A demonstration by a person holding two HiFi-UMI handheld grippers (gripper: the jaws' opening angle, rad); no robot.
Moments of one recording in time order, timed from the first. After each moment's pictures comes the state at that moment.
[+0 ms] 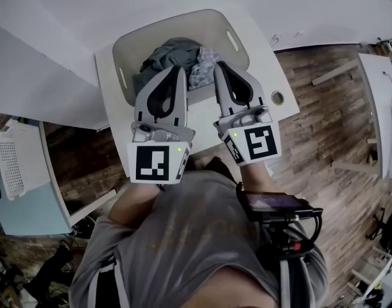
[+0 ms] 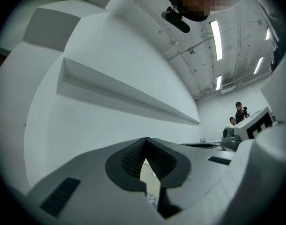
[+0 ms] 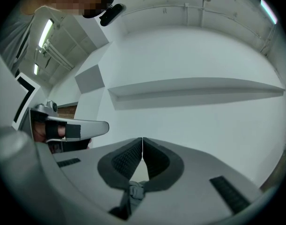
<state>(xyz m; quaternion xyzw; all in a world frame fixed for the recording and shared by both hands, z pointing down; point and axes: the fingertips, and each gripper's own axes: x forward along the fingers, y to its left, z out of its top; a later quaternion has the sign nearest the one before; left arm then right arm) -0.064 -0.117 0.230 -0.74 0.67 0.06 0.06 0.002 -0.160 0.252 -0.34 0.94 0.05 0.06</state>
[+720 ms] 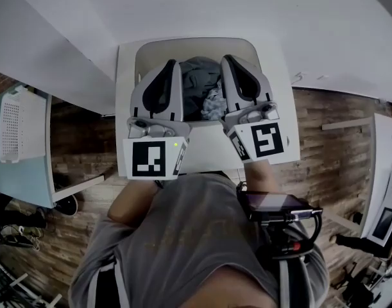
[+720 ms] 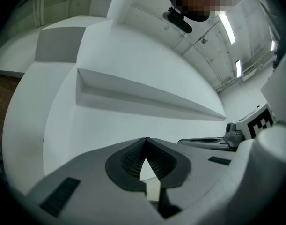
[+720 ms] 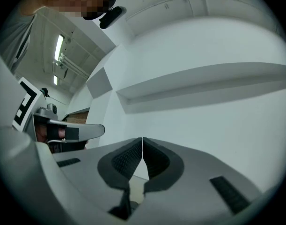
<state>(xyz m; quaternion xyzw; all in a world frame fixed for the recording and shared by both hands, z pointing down) -0.133 -0.161 0.208 -0.63 0.77 0.06 0.08 -0.065 -0.229 0.220 -0.22 0.97 0.07 0.08</state>
